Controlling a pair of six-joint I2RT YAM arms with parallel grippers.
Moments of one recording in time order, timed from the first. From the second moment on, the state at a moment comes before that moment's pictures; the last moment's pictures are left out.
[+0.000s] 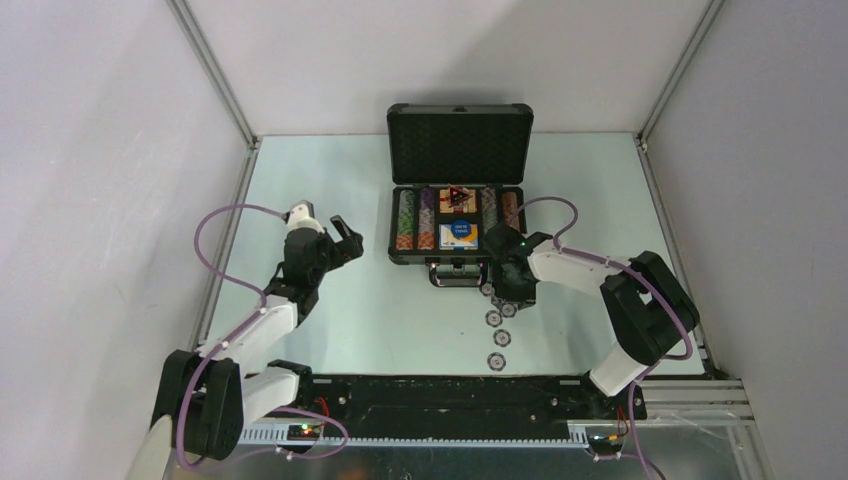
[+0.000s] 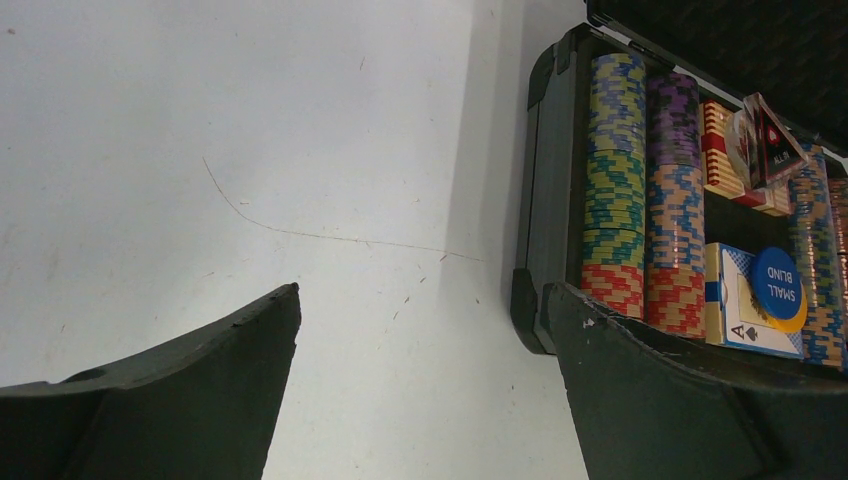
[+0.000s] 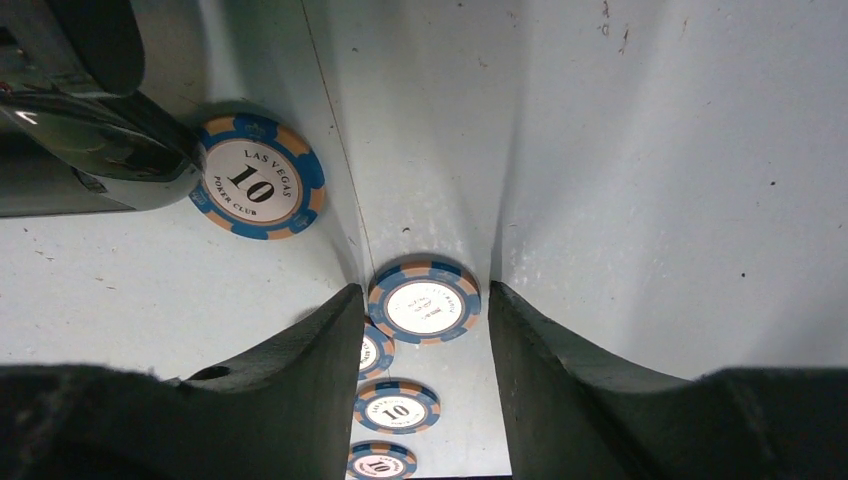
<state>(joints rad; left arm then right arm) -0.22 1.09 0.43 0.21 -0.11 -0.54 0.64 1.63 0.93 -0.68 0.13 0.68</state>
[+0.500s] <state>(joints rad) -0.22 1.09 0.43 0.21 -0.11 -0.54 0.65 1.61 0.91 -0.68 0.12 0.68</state>
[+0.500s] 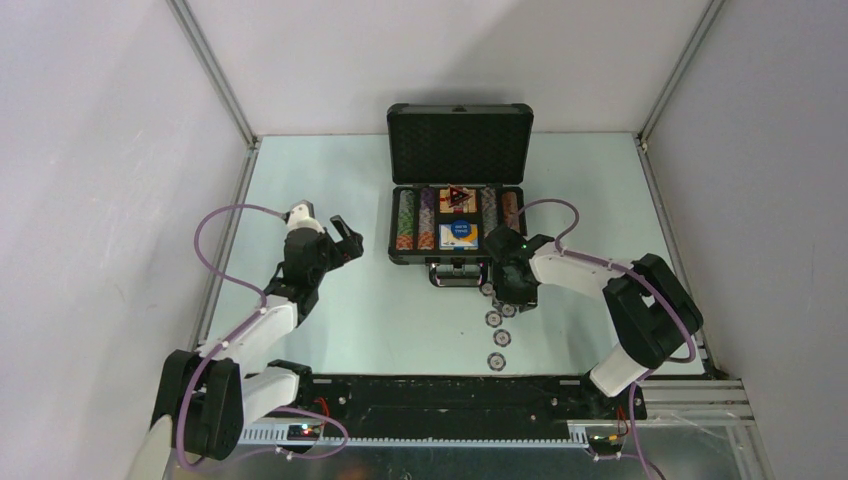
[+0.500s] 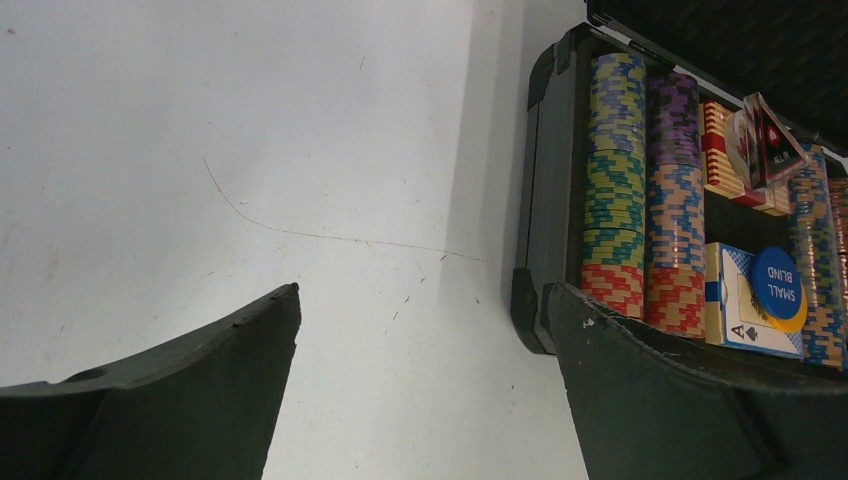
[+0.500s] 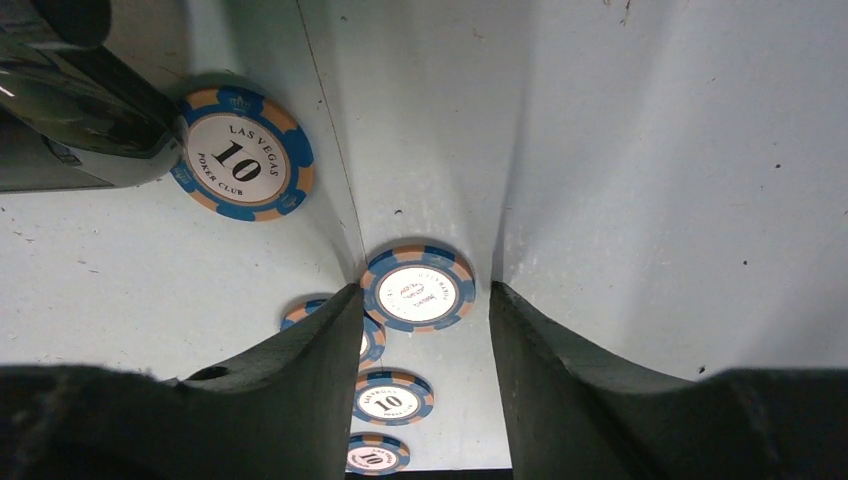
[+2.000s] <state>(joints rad) -0.22 1.11 0.43 0.22 -0.11 -0.54 0.71 1.56 0.94 -0.70 0.17 0.70</state>
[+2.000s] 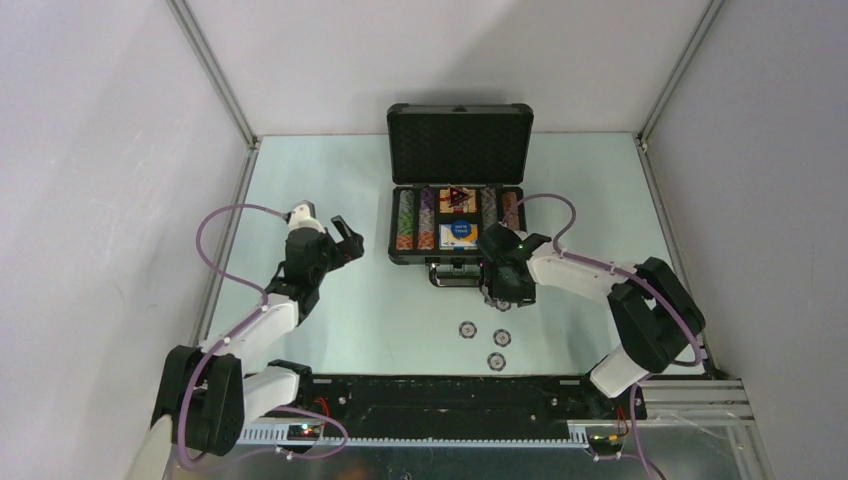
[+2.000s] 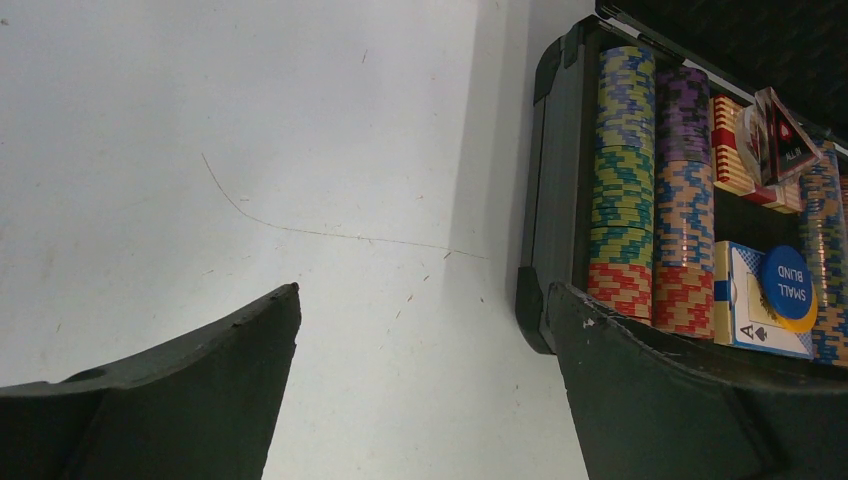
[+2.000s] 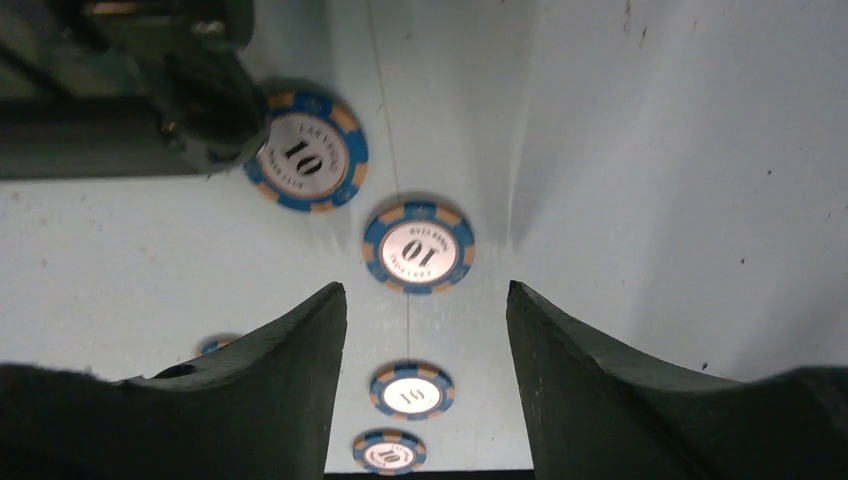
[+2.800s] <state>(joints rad) -0.22 1.11 0.43 0.22 -0.11 -0.54 0.67 1.67 0.98 -0.66 0.15 0.66</state>
